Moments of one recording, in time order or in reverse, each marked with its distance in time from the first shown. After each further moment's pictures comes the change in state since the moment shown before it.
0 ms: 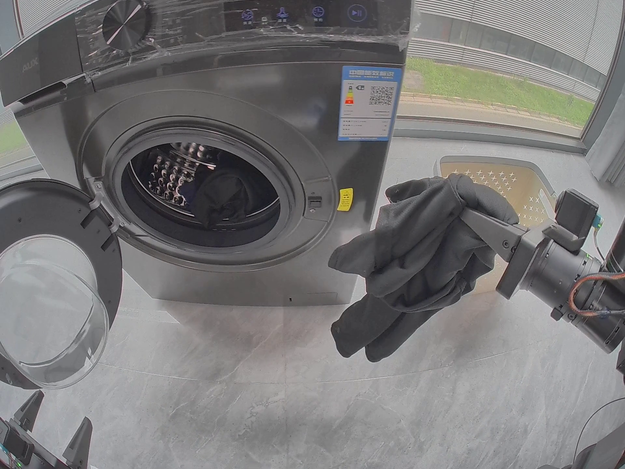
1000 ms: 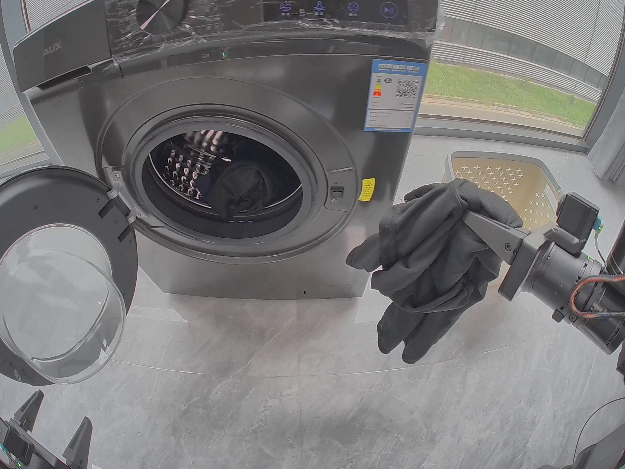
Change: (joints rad) left arm 0.002 0.000 0.000 0.000 0.000 -0.002; right arm -0.010 -0.006 0.014 0.000 0.000 0.007
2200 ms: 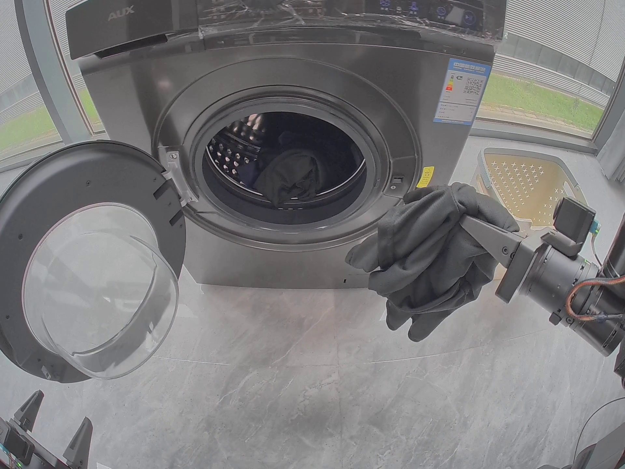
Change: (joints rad) left arm 0.000 0.000 0.000 0.000 0.000 0.007; right arm 0.001 0.009 0.006 0.000 0.000 0.037
